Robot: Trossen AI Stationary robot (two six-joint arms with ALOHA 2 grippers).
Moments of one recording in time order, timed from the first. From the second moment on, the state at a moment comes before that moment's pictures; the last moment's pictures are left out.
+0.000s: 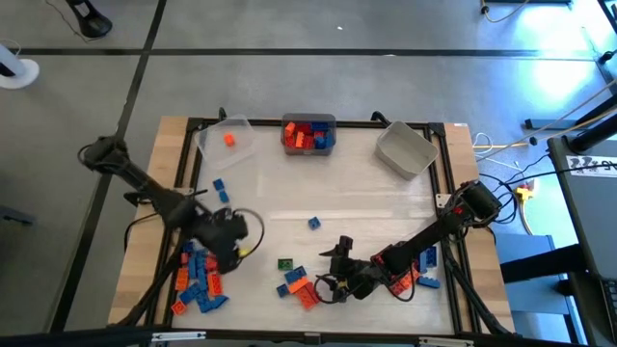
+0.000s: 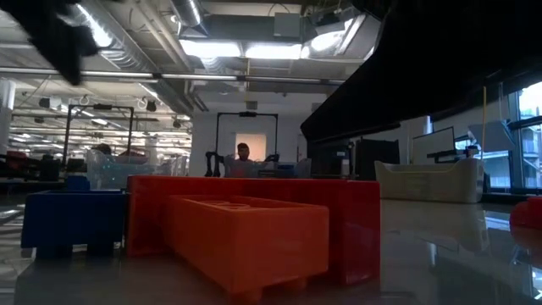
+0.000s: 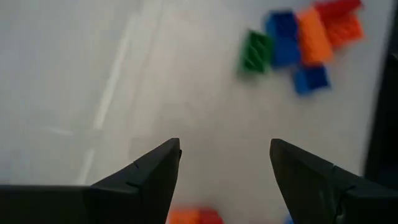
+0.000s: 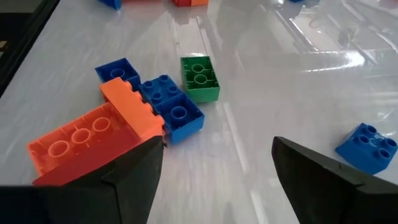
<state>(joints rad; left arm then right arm) -0.59 1.21 0.92 -0.81 -0.22 -0.85 0.61 1.90 1.00 0.24 0.62 0.40</state>
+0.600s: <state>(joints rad) -0.93 1.27 0.92 -0.93 -0.27 -1.15 0.61 1.90 1.00 0.24 0.58 0.43</state>
